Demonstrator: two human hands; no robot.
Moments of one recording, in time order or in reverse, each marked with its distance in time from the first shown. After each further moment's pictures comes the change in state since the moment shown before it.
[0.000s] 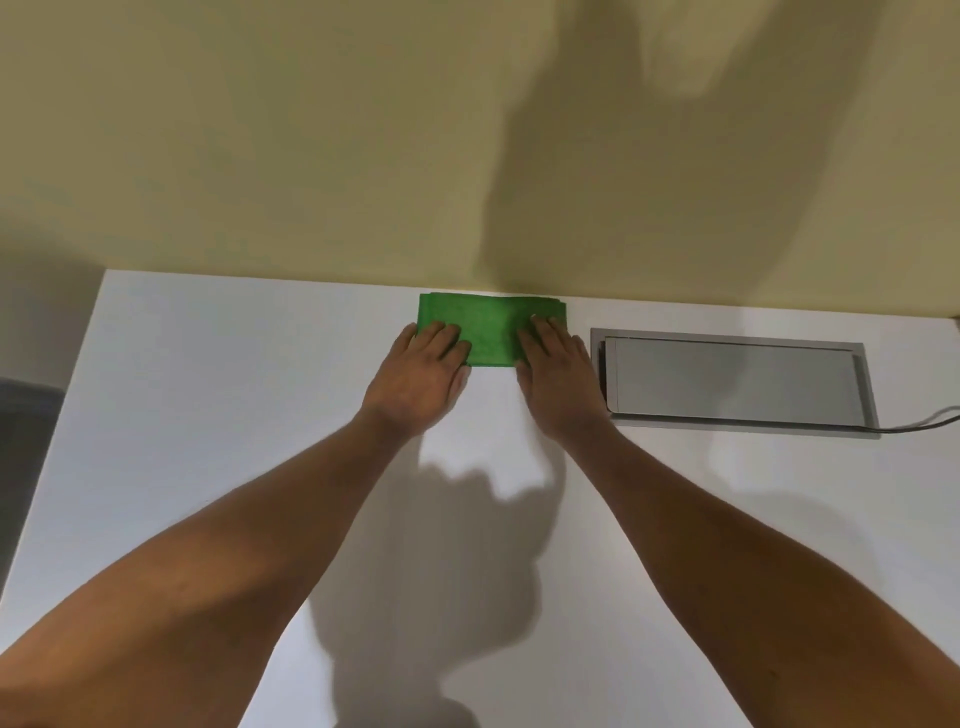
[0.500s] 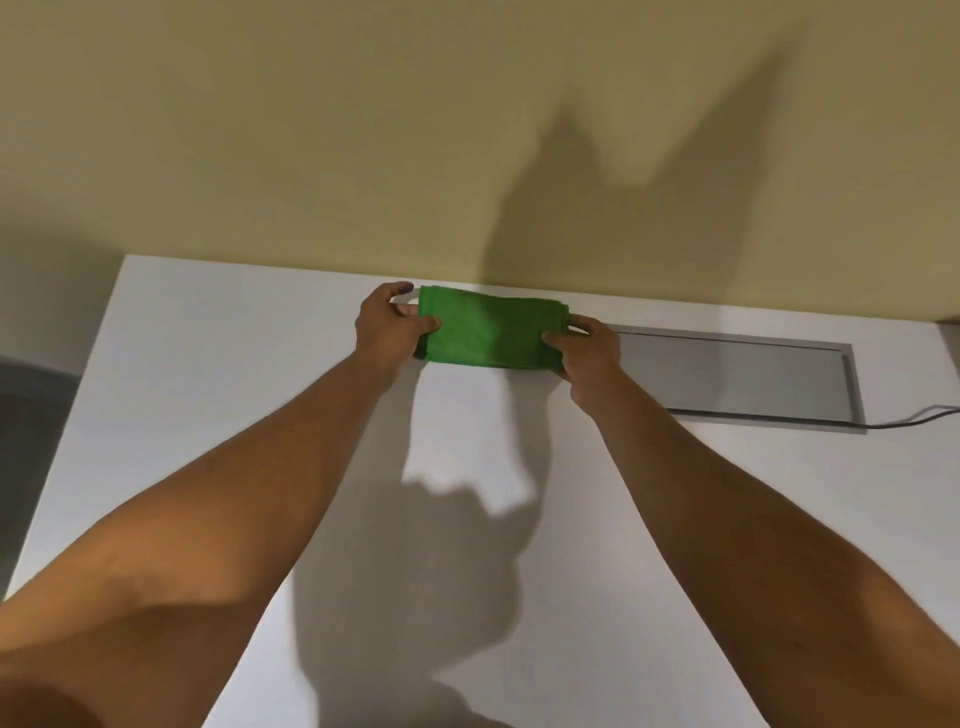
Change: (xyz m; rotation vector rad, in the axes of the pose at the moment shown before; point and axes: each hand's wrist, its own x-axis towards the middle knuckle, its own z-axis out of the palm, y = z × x) left_hand 0.017 -0.034 -0.036 -1.272 0.161 -0.983; right_hand 0.016 -0.005 -0.031 1.456 0.140 0.841
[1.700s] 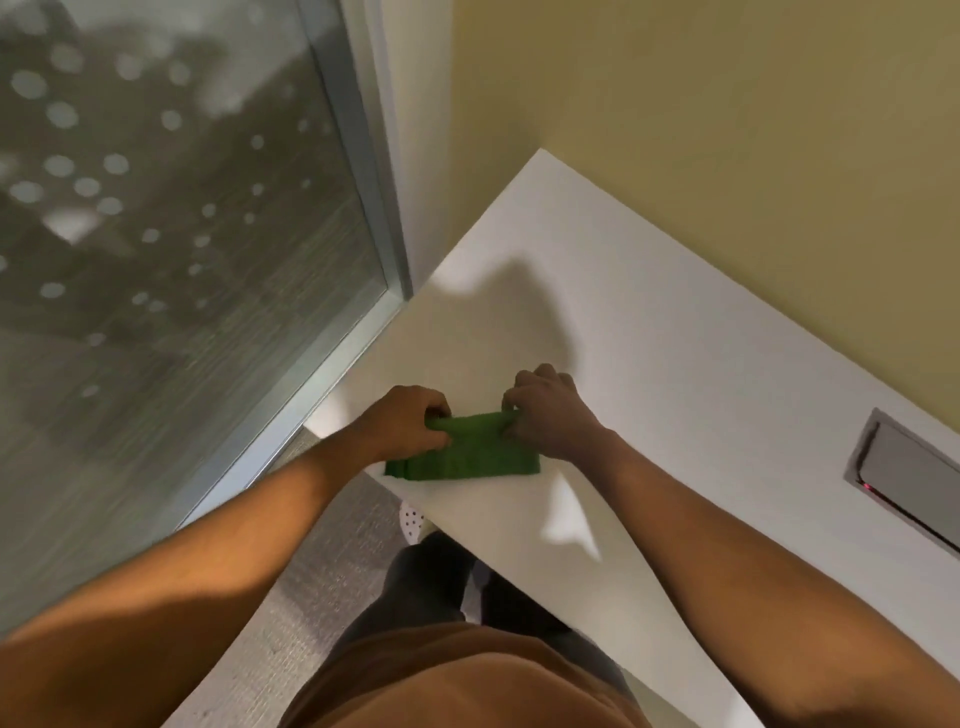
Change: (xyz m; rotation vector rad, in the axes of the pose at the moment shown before) left_hand -0.226 -0.228 -0.381 0.543 -0.229 -0.047; right_hand -0.284 0.192 0.264 -1.800 -0.967 -1.032
